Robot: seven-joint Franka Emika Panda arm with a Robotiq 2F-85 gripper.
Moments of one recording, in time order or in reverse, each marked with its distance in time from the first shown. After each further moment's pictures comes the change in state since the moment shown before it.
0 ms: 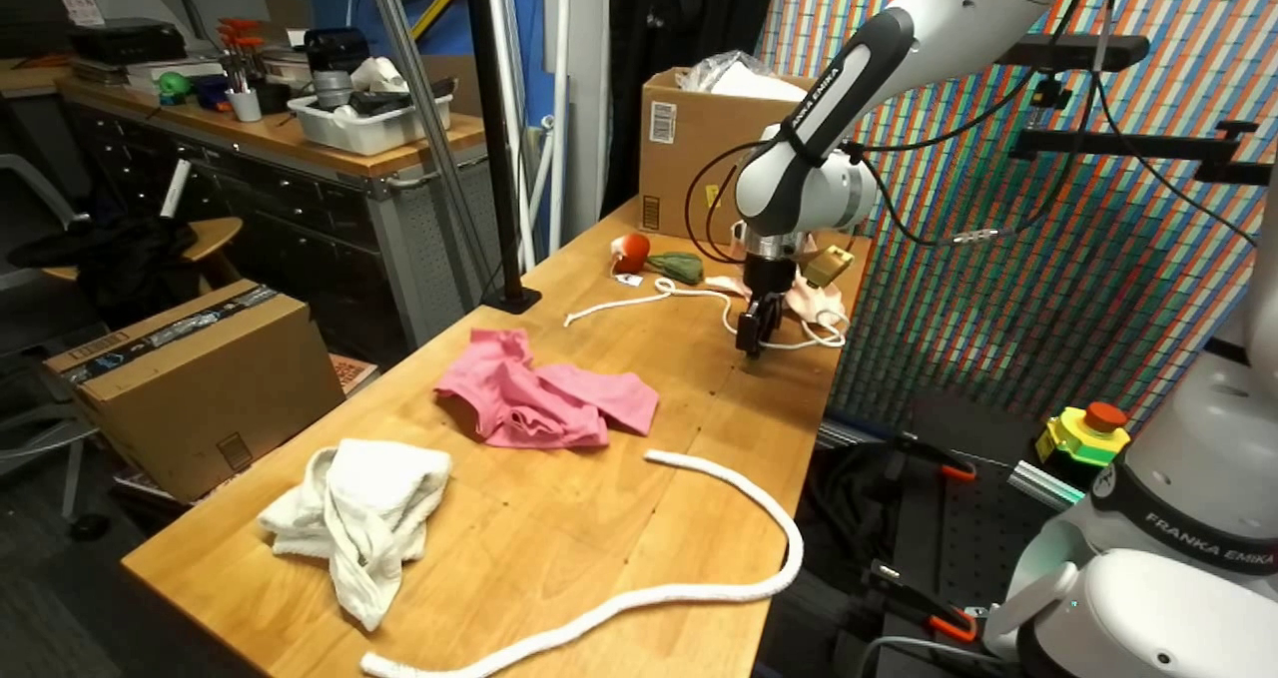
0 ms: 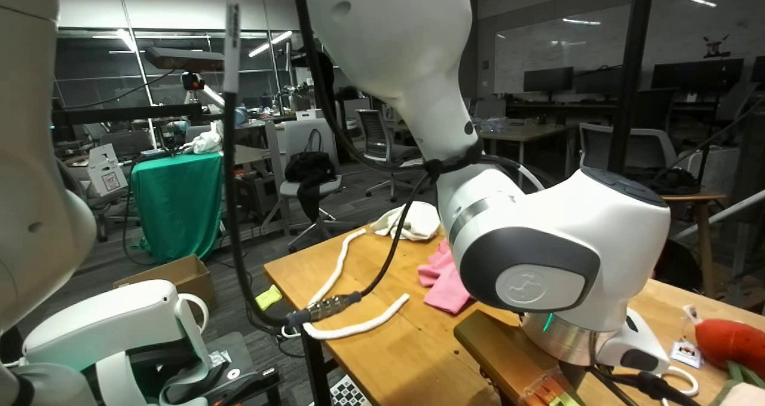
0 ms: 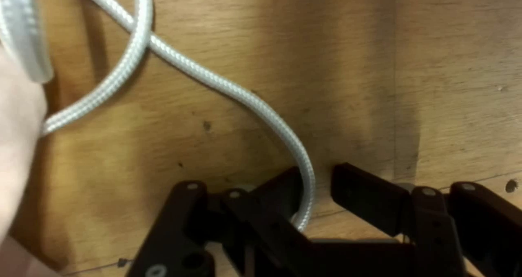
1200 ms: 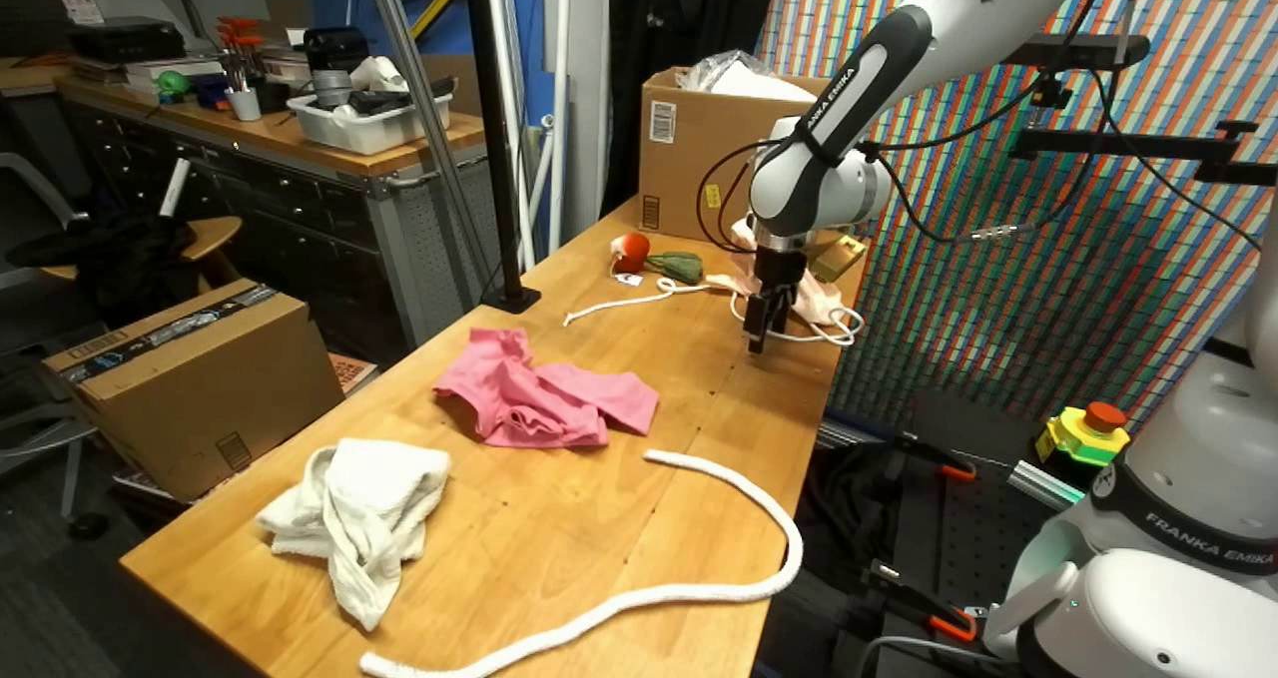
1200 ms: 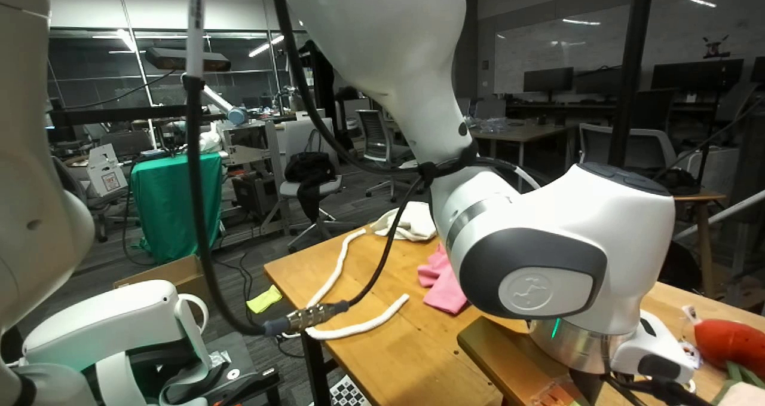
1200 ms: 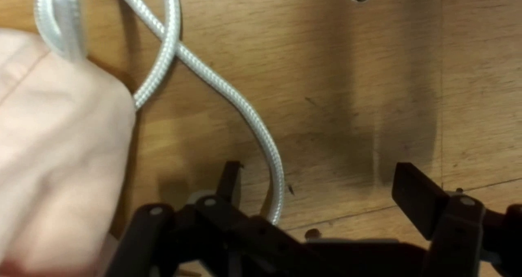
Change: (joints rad) arm 0.020 -0.029 -0.055 -0.032 -0.077 0.058 0.081
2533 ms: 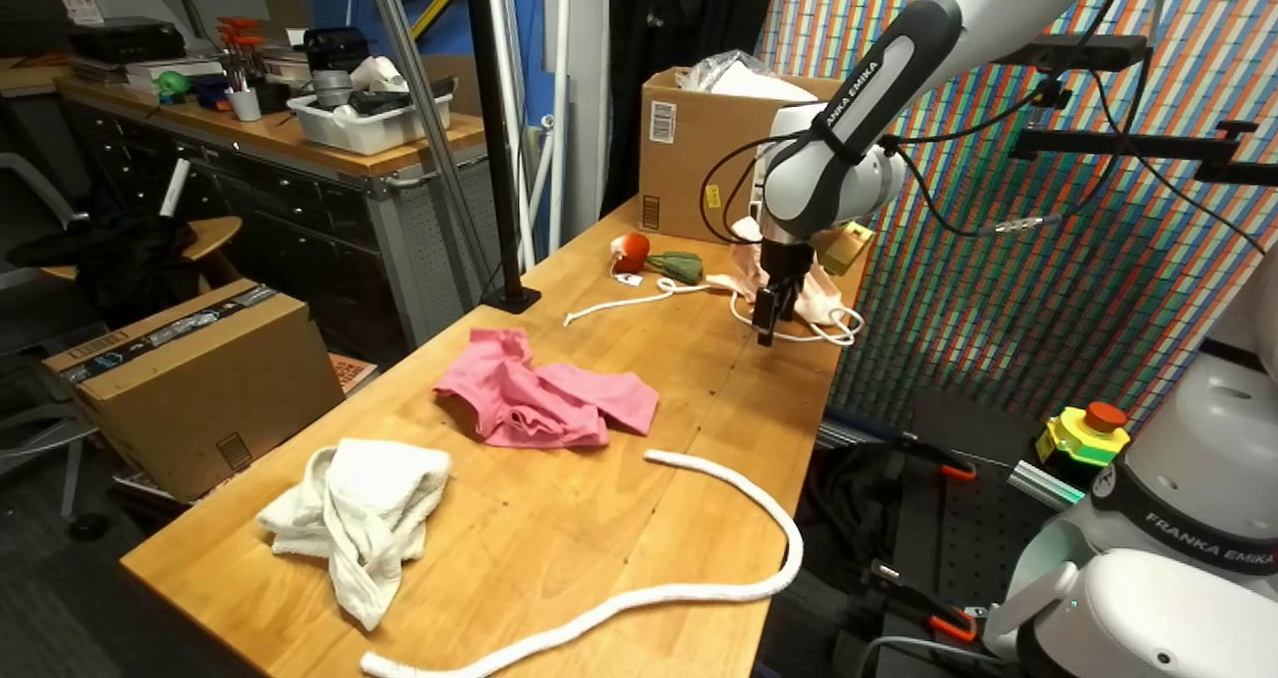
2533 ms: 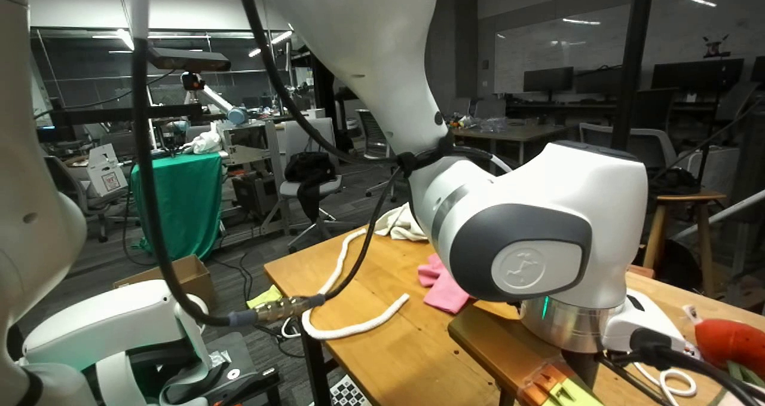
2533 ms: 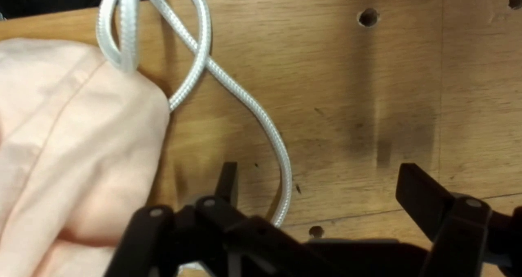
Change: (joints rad) arm 0.078 -0.066 -0.075 -0.049 -0.121 0.009 0.077
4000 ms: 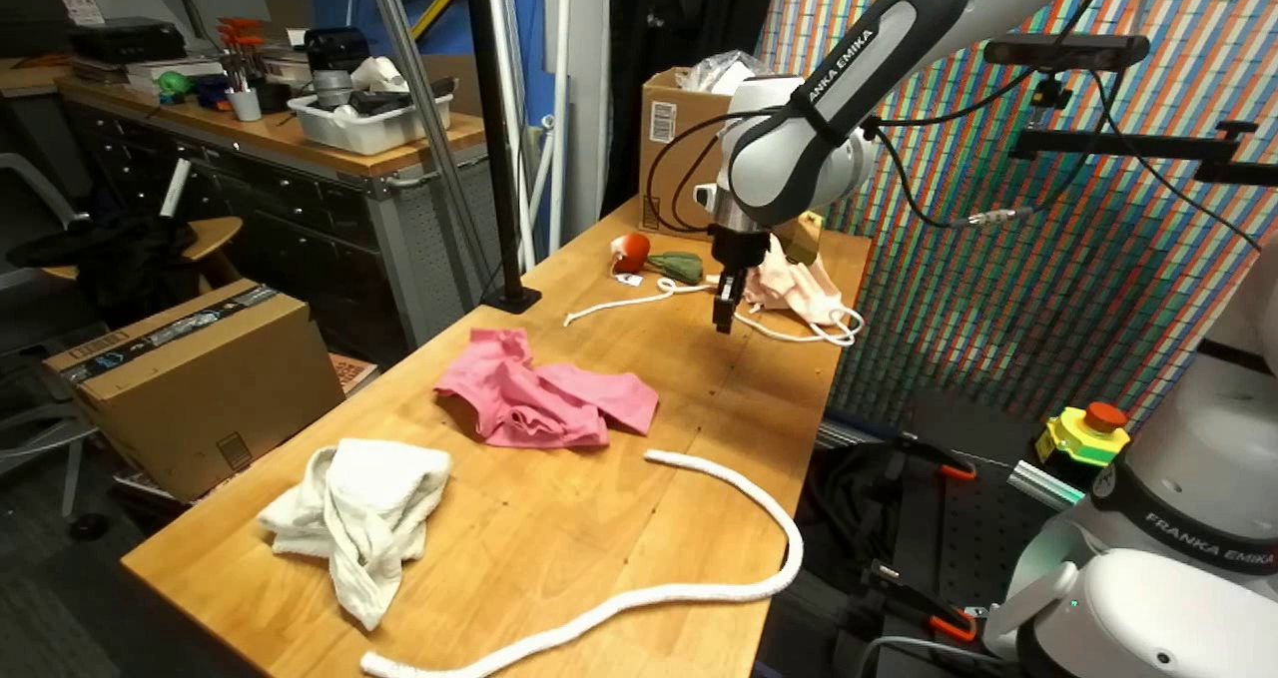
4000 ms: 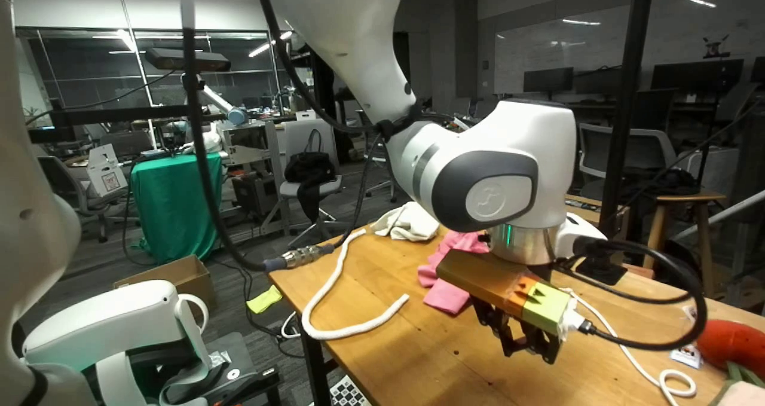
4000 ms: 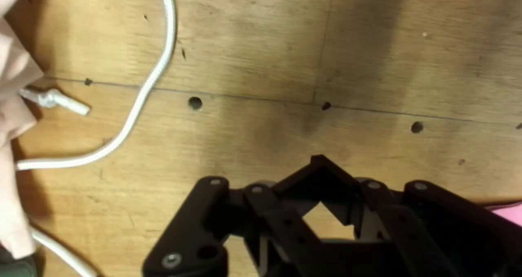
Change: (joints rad) arm 0.059 -0.055 0.116 0.033 0.021 -0.002 -0.098
